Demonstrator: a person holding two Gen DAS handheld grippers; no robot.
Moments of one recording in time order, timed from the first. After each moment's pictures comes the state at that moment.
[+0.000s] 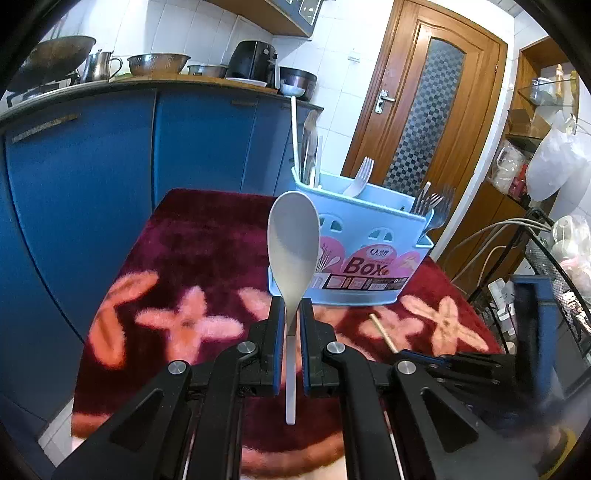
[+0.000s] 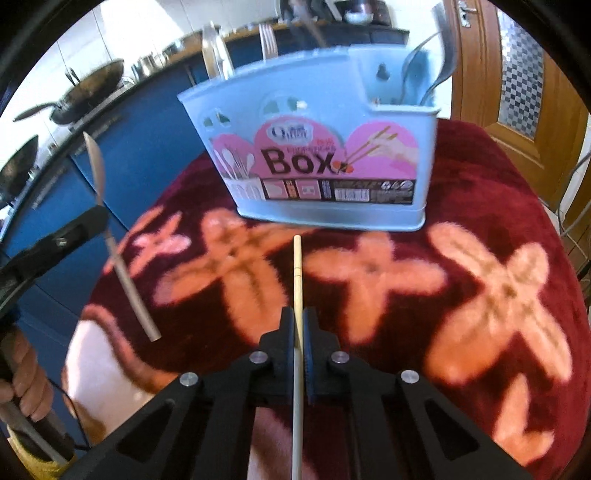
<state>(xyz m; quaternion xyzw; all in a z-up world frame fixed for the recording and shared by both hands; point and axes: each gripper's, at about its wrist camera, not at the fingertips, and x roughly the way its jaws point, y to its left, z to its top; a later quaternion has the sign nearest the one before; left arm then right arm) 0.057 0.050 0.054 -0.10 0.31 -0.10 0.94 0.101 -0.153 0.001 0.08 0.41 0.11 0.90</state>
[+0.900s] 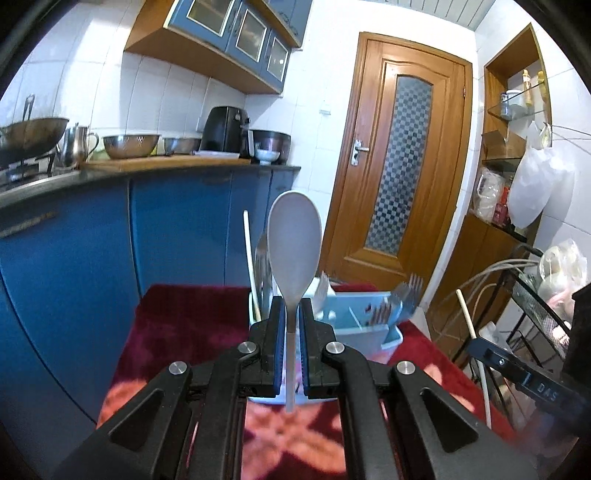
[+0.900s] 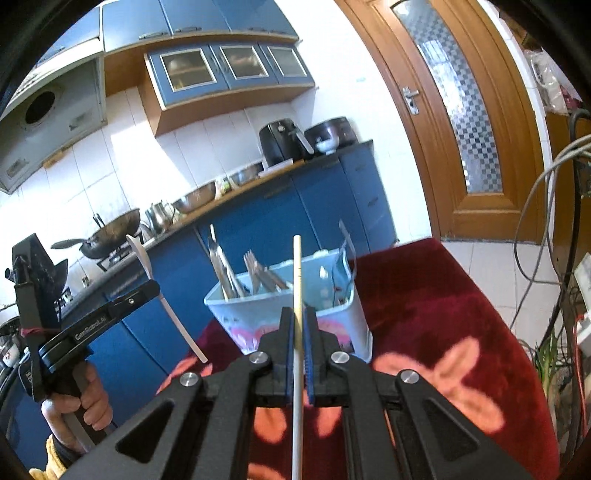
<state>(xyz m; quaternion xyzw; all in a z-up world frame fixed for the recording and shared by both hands) 0.089 0.024 0.140 -0.07 0.20 -0.12 0.97 0.059 -0.222 0.102 0.17 0.17 0.07 0.97</state>
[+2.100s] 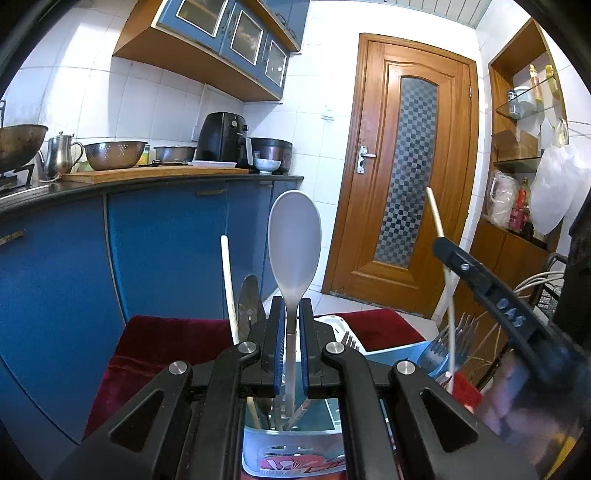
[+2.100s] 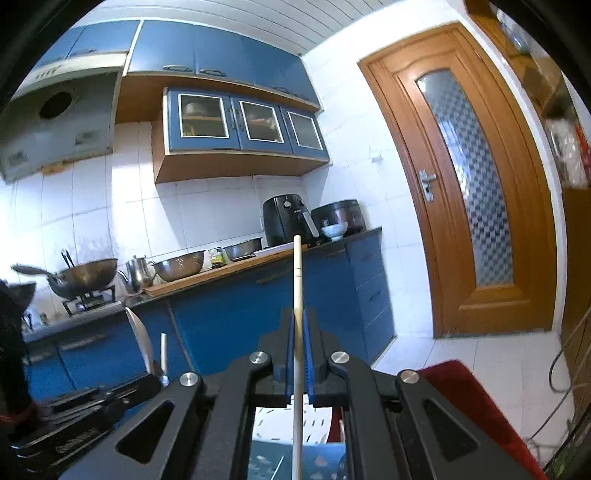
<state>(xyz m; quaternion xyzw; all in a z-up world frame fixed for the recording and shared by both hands) 0.194 -0.002 0.118 -0.06 0.17 -0.11 0.98 0.202 -0.207 0.122 0.09 0.01 0.03 1.00</state>
